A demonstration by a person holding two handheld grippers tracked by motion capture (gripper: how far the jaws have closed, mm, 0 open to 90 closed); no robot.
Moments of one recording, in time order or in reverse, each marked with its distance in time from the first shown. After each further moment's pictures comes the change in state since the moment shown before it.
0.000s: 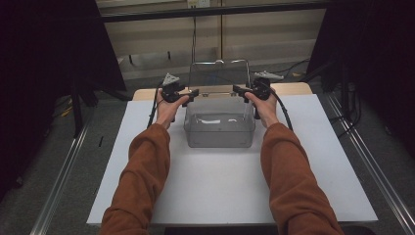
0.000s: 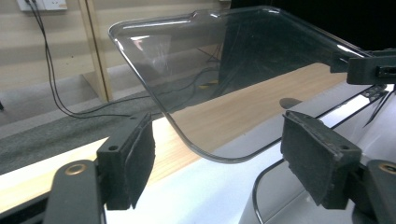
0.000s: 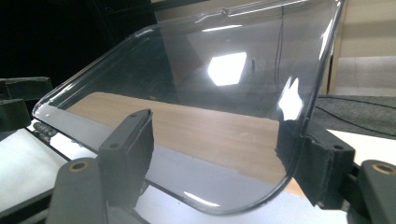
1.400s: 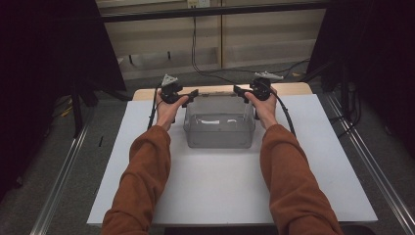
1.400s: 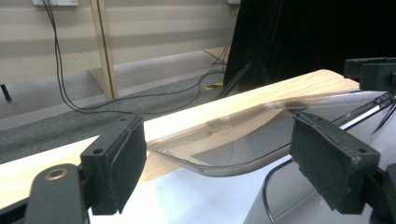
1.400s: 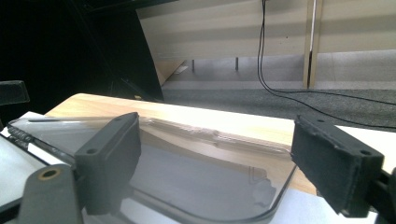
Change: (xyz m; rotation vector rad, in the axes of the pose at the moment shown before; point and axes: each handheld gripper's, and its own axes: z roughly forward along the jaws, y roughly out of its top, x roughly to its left) left arm -0.001 -0.004 -0.002 -0.013 0.034 -0.054; right arm 0.004 0.000 -0.002 0.010 -0.077 0.013
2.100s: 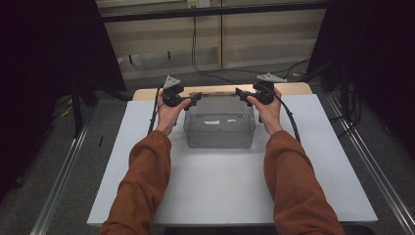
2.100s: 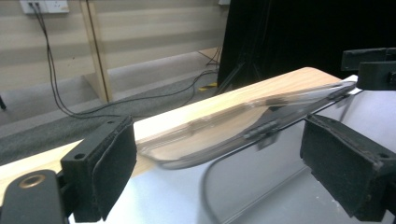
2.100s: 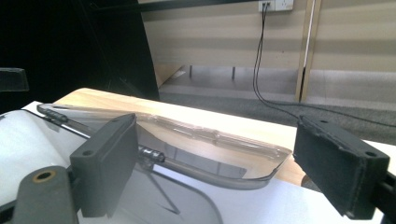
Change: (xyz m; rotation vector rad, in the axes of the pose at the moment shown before) left arm -0.025 0.005 -0.014 -0.001 -0.025 0.045; right arm 0.011 0.000 -0.029 -0.034 -0.009 -0.087
